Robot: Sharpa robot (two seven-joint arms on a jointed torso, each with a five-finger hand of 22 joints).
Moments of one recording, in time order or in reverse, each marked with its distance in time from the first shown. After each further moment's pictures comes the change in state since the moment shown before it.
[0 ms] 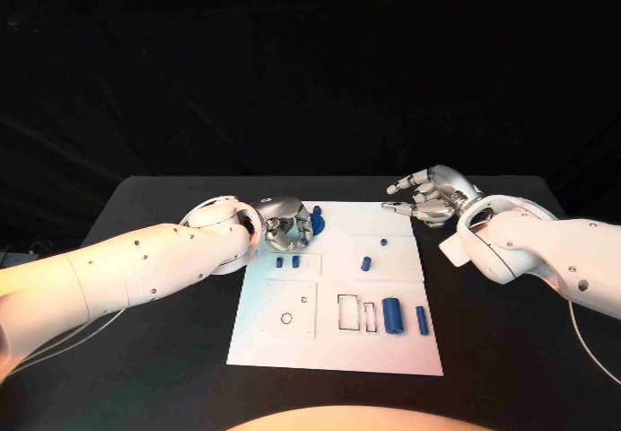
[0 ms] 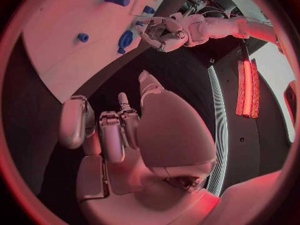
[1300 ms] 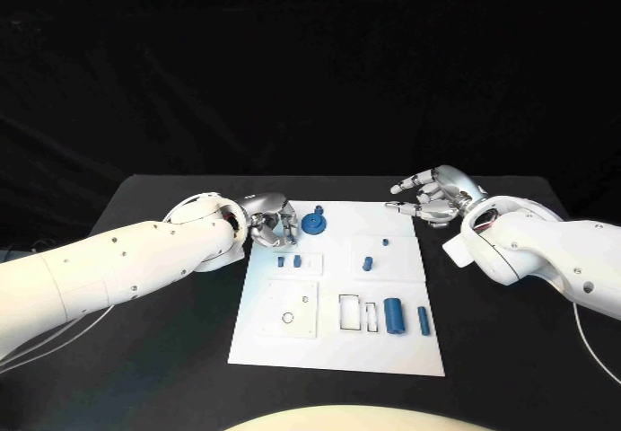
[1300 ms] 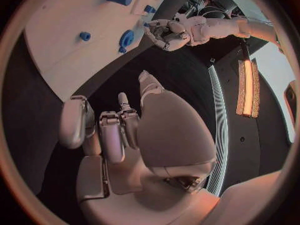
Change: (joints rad) left arm 0.001 -0.065 0.013 0.021 0.021 0.021 -0.033; left_hand -0.021 -0.008 0.000 0.000 -0.001 0.003 -0.004 -0.008 0.001 0.013 -0.006 -0.011 0.023 0.007 0.000 0.000 0.004 0.000 0.003 0.004 0.004 -0.001; right arm 0.000 -0.005 0.000 0.001 0.002 -0.005 0.000; right_hand 0.000 0.000 0.000 0.000 0.000 0.000 0.000 0.000 0.000 0.000 0.000 0.000 0.000 0.000 0.000 0.000 0.001 0.000 0.000 0.000 0.000 0.001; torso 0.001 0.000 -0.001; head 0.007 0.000
